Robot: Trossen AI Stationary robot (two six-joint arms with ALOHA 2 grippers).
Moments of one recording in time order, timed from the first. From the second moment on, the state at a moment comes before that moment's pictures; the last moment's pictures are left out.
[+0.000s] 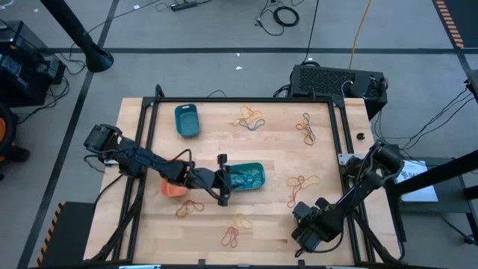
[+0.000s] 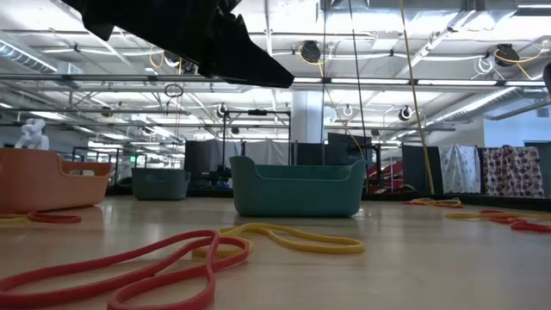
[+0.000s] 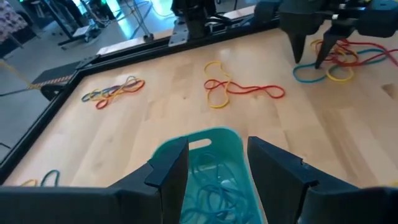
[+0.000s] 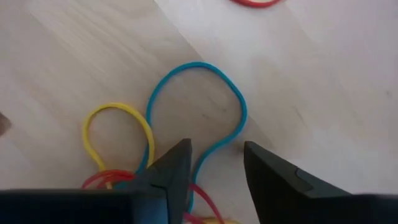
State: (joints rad) left arm -0.29 1.62 0.81 0.41 -0.37 0.14; right arm 0.84 1.79 1.03 -0.84 0.08 1.59
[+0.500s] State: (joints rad) left arm -0.29 1.62 0.81 0.40 -0.26 0.11; right arm 0.84 1.66 0.95 -0.84 0.24 1.50
